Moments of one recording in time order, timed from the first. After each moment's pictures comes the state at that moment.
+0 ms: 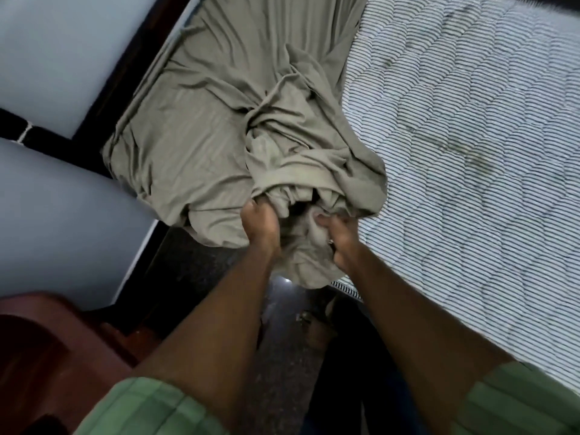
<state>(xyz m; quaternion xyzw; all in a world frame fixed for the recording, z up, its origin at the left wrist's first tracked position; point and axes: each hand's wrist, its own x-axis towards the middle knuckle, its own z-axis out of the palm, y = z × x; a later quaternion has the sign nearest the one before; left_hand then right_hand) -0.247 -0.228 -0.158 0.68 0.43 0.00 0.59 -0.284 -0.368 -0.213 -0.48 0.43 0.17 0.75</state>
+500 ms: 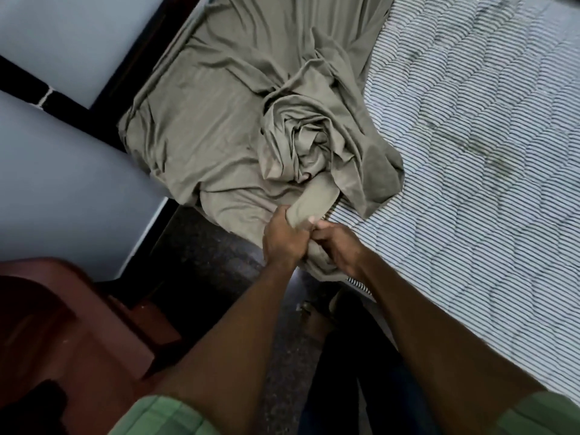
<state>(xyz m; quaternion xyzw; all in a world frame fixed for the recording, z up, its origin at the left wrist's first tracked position) -0.314 -0.224 -0.155 0.87 0.26 -0.14 0.39 -0.314 -0.353 -0.188 -0.51 0.26 0.39 0.72</state>
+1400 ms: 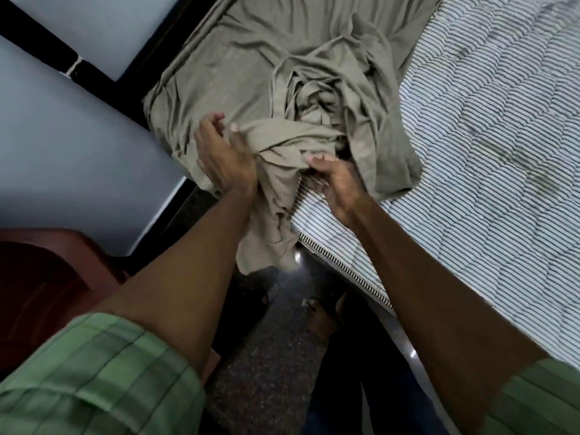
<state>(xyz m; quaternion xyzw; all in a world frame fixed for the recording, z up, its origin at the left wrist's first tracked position) -0.207 -0.118 -0.121 0.85 0.30 0.26 0.34 -0.215 -0.296 -0.142 -0.46 0.21 0.28 0.82</state>
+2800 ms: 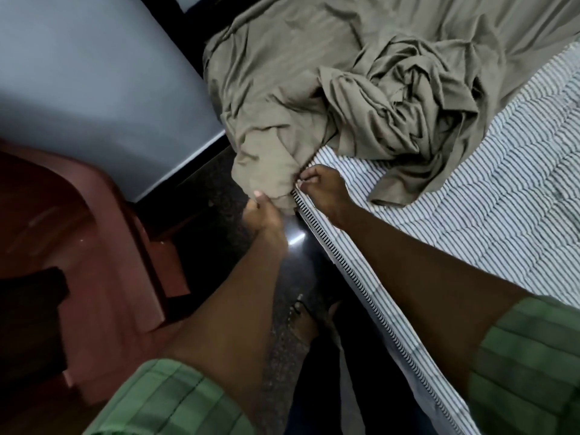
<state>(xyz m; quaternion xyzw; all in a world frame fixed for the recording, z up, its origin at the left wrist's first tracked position) -0.282 -0.100 -0.225 0.46 0.65 0.19 0.58 -0.196 -0.187 -0.241 -0.80 0.01 0.35 0.49</state>
